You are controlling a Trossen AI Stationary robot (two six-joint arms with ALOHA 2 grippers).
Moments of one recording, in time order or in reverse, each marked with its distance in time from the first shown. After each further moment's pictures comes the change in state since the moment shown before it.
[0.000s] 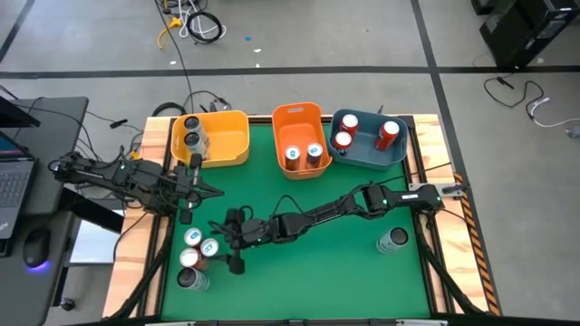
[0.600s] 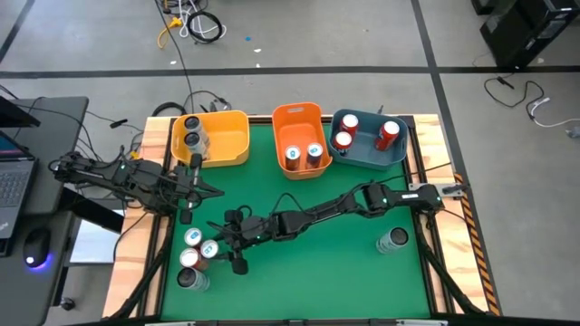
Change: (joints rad) left arm 0.000 0.000 0.000 0.000 0.000 0.002; right arm -0.012 -0.009 0.000 -0.012 -0.112 -0.036
